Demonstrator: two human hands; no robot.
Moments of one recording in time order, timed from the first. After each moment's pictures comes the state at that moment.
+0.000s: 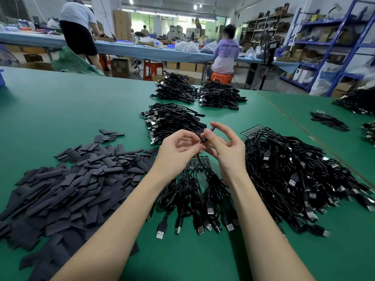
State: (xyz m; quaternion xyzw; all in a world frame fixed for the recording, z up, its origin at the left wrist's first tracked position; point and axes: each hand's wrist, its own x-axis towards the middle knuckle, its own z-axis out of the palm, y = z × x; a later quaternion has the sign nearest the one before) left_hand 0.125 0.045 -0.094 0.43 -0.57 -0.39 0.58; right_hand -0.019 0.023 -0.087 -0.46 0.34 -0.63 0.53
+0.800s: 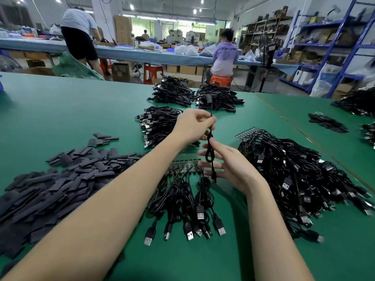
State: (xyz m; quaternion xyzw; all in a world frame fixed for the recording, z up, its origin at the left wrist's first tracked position) left_hand 0.080 -0.027 -0.038 0.51 -0.62 -0.34 0.49; right_hand -0.068 0.007 -0.093 -0.51 0.45 -0.40 0.61
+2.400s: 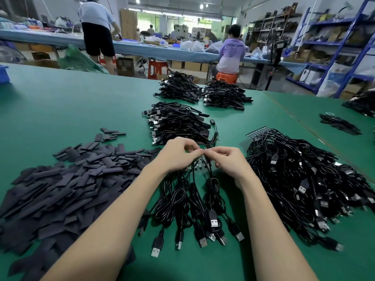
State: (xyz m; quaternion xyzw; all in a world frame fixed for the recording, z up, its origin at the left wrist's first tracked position) left_hand 0.141 -0.003 -0.107 0.58 -0.71 -0.21 0.33; right_hand -0.044 -0.008 -0.112 -0.60 0.55 -0.39 0.43
